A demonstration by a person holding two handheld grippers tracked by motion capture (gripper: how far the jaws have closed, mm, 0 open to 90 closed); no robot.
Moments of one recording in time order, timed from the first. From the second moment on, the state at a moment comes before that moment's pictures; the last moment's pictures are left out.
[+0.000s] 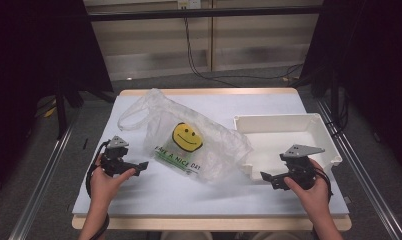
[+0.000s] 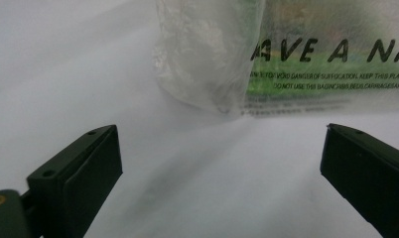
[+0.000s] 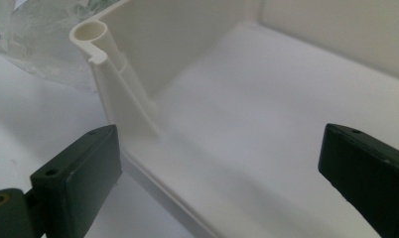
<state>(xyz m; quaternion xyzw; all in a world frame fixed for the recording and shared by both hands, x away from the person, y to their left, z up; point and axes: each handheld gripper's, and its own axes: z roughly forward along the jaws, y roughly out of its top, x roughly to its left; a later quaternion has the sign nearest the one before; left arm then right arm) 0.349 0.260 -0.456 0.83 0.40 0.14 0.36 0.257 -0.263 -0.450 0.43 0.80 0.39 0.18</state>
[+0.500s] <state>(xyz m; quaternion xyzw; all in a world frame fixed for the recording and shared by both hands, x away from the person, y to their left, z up) 0.369 0.244 -0.454 0.84 0.36 0.17 0.37 0.260 -0.260 -0.452 0.43 0.80 0.39 0.17</state>
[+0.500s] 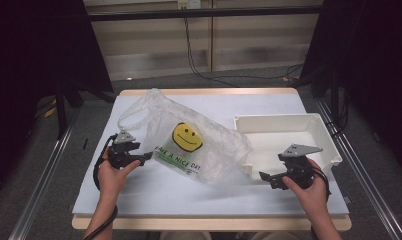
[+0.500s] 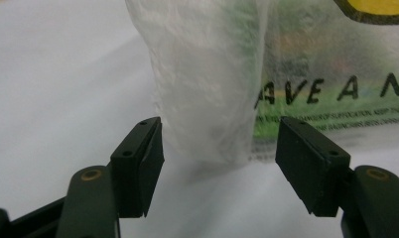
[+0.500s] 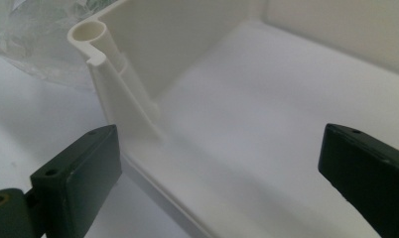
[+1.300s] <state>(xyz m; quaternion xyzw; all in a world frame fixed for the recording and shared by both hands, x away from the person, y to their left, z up) 0.362 0.241 -0.457 0.85 0.37 0.13 0.36 0.263 -0.259 -0.448 0.43 0.80 0.39 0.17</state>
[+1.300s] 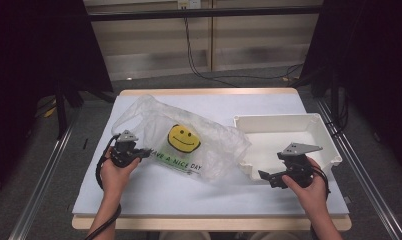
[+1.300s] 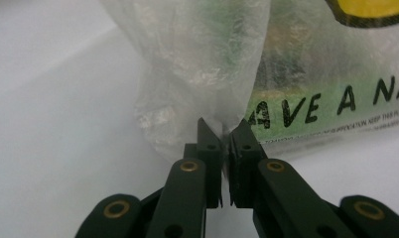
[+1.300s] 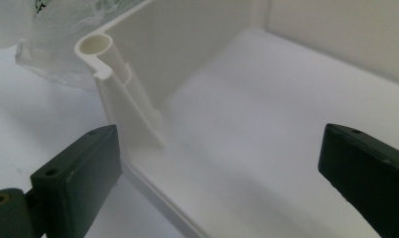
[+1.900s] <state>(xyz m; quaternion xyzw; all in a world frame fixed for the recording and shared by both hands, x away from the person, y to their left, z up) 0.321 0.234 -0.462 0.85 0.38 0.13 0.34 0.283 -0.241 -0.436 0.41 0.81 0.40 0.15</state>
